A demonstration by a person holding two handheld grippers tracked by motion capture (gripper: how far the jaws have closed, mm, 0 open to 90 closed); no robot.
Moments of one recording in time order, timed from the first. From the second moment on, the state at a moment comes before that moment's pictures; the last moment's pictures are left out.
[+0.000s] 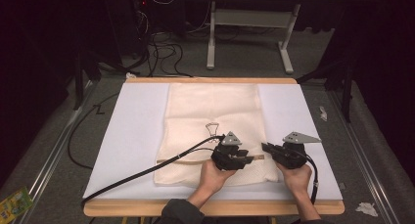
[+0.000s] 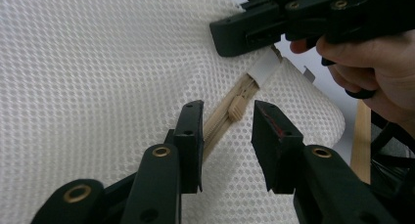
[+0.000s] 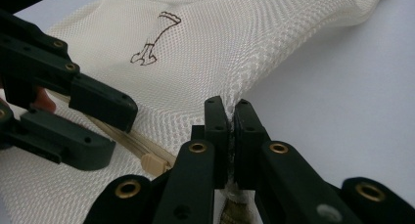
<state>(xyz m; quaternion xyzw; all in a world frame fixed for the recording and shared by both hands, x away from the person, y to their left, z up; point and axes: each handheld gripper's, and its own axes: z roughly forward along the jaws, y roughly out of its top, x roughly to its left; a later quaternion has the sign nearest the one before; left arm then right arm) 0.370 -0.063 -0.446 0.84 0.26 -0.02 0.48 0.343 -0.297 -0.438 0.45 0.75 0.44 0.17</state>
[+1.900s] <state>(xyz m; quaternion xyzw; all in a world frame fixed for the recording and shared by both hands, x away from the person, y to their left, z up) 0.362 -0.081 -0.458 0.86 0.24 -0.01 0.44 0.343 -0.291 -0.439 0.45 0.76 0.44 0.16</state>
